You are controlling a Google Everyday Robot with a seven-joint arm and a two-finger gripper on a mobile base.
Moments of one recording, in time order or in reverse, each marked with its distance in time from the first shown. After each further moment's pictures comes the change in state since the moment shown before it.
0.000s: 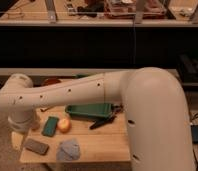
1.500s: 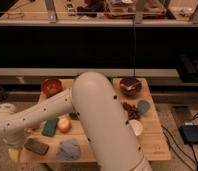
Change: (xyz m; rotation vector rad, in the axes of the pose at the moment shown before) arm 0.045 -0.010 0.163 -0.009 -0.072 -0.073
